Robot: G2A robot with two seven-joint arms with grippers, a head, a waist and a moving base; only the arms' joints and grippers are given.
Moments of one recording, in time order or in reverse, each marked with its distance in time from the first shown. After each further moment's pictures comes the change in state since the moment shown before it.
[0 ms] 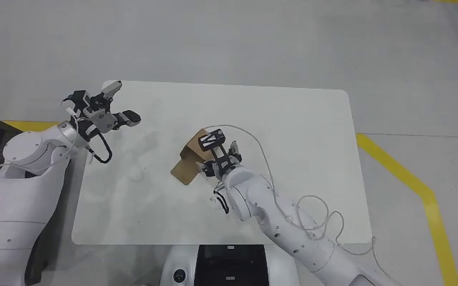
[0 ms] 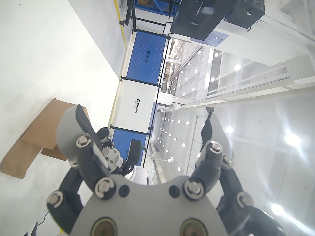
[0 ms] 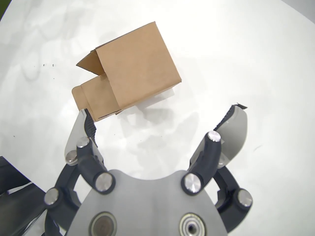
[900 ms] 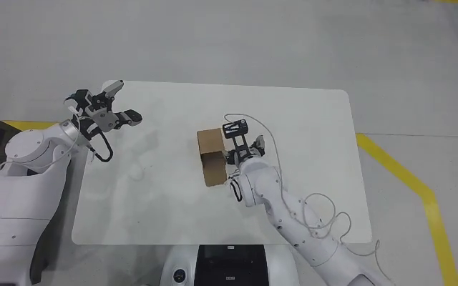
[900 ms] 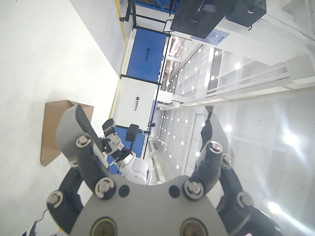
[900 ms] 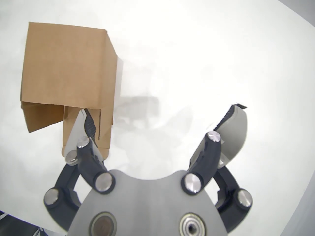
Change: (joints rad) left arm -0.028 -0.023 -0.002 0.026 0.019 0.019 -0.033; right arm -0.036 -0.004 0.138 -0.014 -0.232 0.083 0.166
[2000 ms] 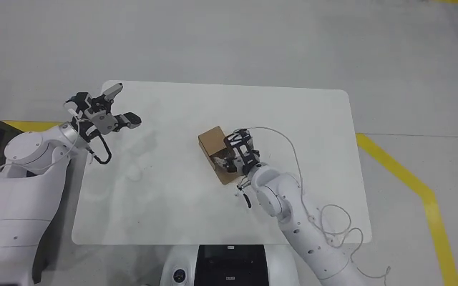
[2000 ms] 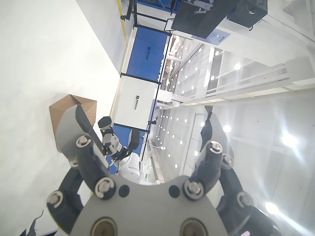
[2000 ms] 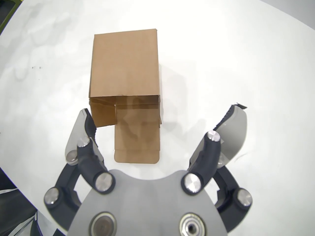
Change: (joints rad) left arm 0.007 -0.020 -0.024 0.017 0.025 0.013 -0.035; right arm -0.155 0.025 0.170 0.003 0.187 -0.452 -0.343
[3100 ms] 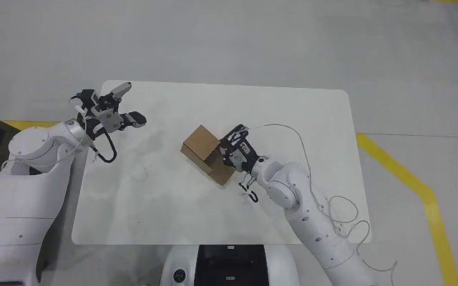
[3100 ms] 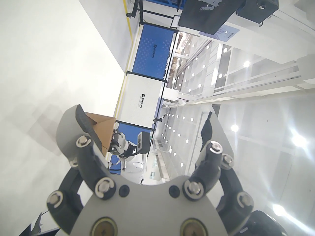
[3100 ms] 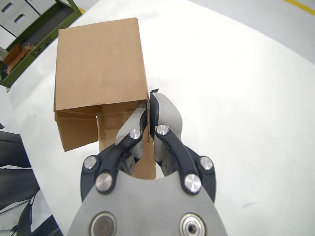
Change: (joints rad) left arm -0.018 -0.015 0.007 -0.054 0.066 0.056 0.011; right arm 0.045 0.024 0.041 0.013 0.107 -0.340 -0.139
